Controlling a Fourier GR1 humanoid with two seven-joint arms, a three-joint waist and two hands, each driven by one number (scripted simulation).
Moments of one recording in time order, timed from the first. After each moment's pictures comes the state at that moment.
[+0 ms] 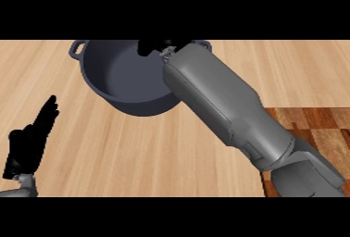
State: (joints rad) left arm -0.01 0.26 0.13 -1.56 -0.13 -0.01 0.15; right arm -1.39 -0.01 0.44 -0.64 0.81 -0.39 0.81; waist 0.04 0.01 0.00
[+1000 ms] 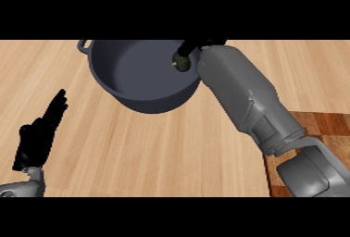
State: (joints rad) left arm -0.06 0.24 0.11 -1.54 -0.15 -0.01 0.14; right arm -1.40 -0.04 0.17 -0.24 0.65 -0.54 0.39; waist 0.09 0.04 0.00
